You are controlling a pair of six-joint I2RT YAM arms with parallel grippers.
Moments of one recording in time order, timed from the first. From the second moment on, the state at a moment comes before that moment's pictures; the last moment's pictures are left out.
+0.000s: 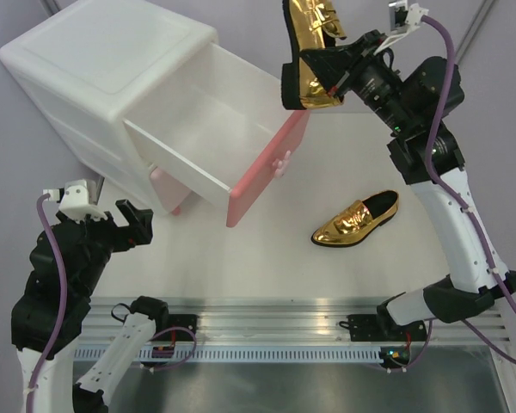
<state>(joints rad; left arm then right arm) -0.26 0.56 1.33 -1.05 -0.20 -0.28 0.43 1.43 1.96 -0.15 -0.31 0.46</state>
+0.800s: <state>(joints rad) -0.26 0.63 1.41 -1.09 -0.24 -0.31 0.84 1.63 2.02 -0.35 -0.10 0.45</state>
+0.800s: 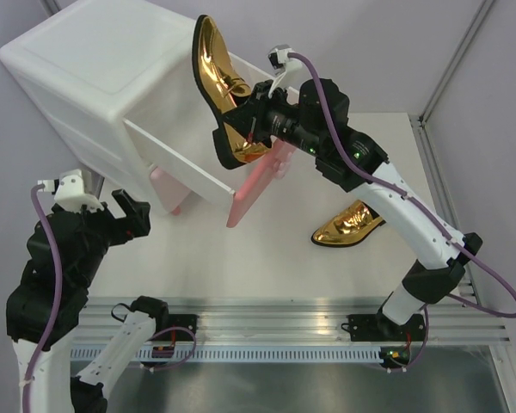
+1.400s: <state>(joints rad) -0.26 0.68 1.43 -1.11 -0.23 -0.32 0.84 1.84 2.26 -0.60 0.02 0.35</state>
